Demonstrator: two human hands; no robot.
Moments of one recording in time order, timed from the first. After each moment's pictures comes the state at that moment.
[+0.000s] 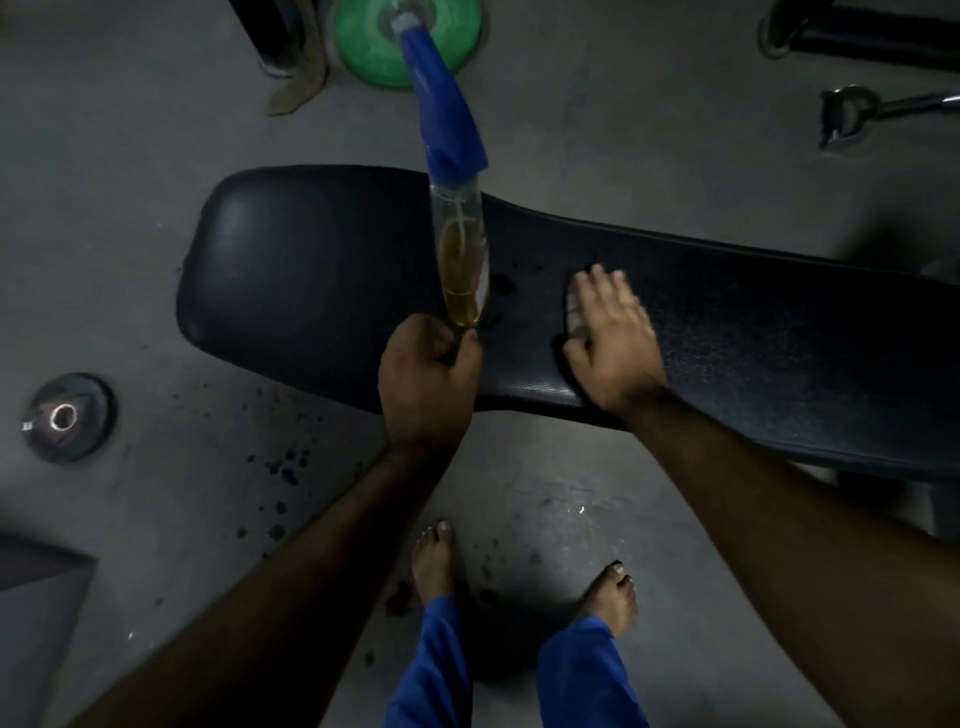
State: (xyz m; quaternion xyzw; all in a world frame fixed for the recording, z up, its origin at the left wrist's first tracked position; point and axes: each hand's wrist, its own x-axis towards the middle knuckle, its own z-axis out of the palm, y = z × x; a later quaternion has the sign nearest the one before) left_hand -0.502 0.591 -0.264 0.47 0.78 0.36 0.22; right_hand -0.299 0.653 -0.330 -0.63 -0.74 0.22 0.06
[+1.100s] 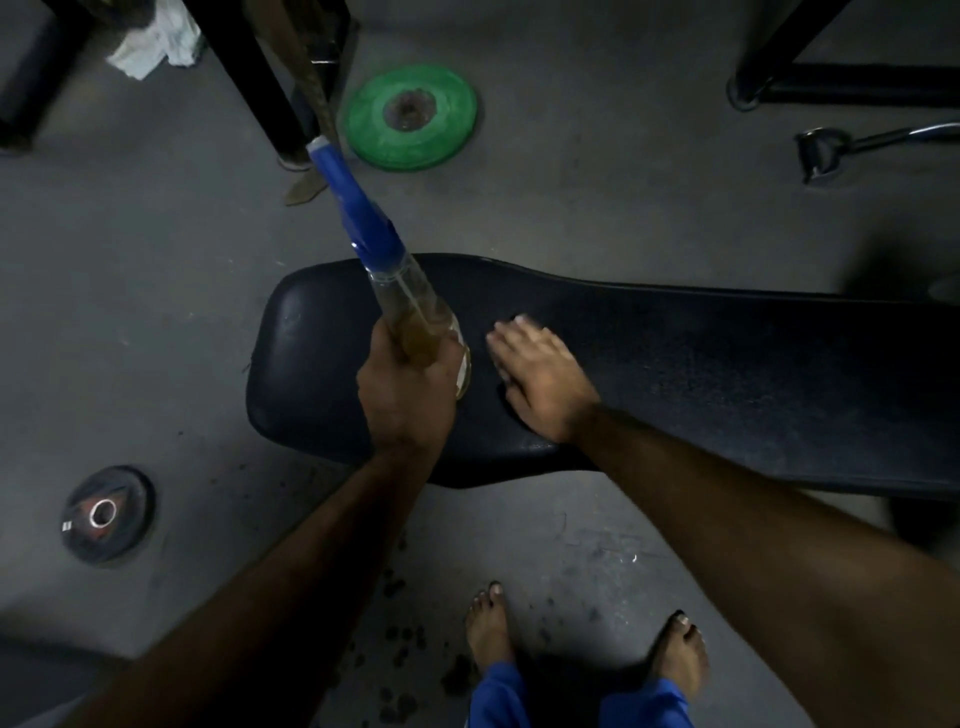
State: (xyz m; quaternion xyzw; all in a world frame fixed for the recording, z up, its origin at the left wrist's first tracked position) left_hand -0.587 0.649 -0.219 0.37 0.77 0.42 0.32; right_hand -0.426 0.686 -0.326 -0.51 -0.83 0.23 0.05
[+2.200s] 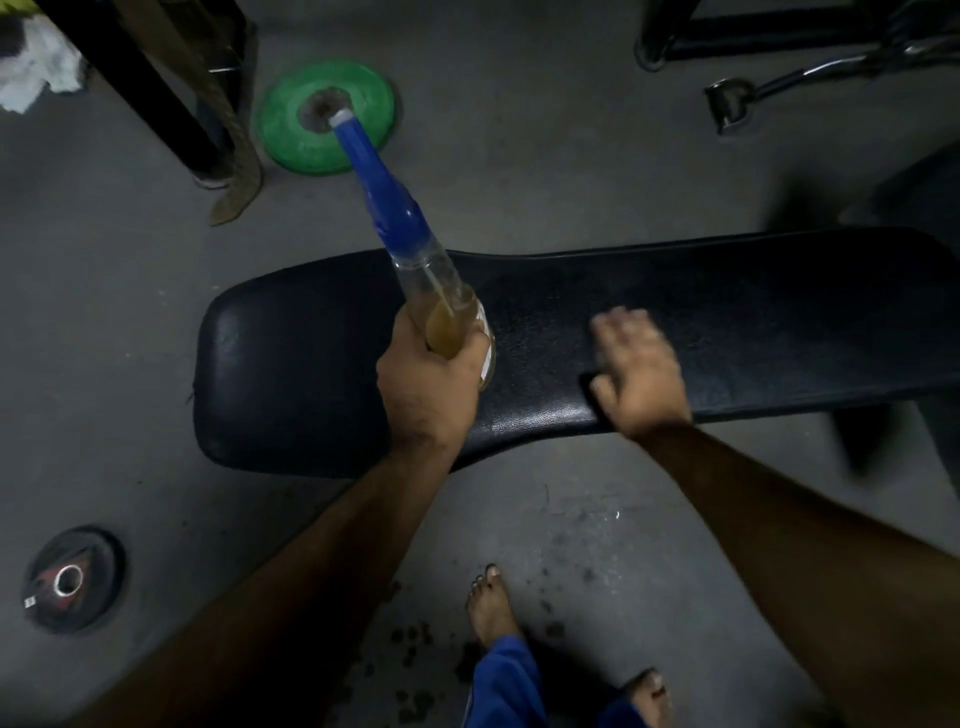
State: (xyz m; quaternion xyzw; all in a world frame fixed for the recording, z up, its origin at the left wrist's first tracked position) left_hand -0.535 0.641 -0.208 0.45 0.72 0.37 0.36; right_hand -0.301 0.615 -0.340 -0.71 -0.68 0.16 0.10
